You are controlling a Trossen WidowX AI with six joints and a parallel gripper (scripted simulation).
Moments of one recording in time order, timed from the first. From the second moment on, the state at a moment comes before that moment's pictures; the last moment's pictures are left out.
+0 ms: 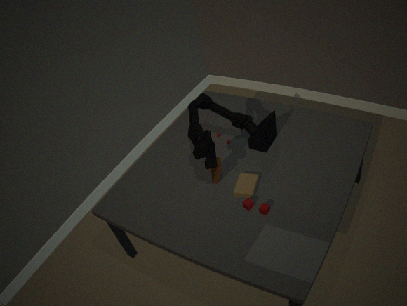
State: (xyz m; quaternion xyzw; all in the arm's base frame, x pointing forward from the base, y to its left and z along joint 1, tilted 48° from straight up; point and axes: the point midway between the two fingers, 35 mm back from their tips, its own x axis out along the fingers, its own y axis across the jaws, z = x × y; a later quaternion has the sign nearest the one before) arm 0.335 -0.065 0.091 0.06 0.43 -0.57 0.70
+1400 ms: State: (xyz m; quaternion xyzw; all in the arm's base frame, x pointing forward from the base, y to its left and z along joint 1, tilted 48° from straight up) arm 0.353 -0.081 0.120 0.06 0.43 -0.57 0.69
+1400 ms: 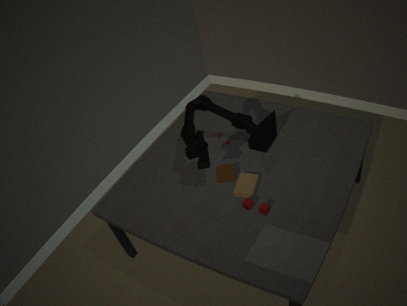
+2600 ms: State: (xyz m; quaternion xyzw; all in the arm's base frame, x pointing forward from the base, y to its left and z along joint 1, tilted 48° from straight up) arm 0.356 -0.050 0.146 0.06 0.43 -0.57 0.70
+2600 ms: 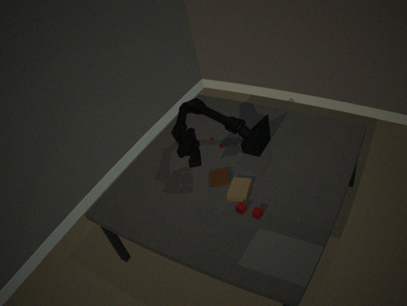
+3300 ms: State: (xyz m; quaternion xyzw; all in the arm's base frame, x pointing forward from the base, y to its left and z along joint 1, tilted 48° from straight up) arm 0.312 -0.046 0.109 -0.15 0.58 -0.42 0.68
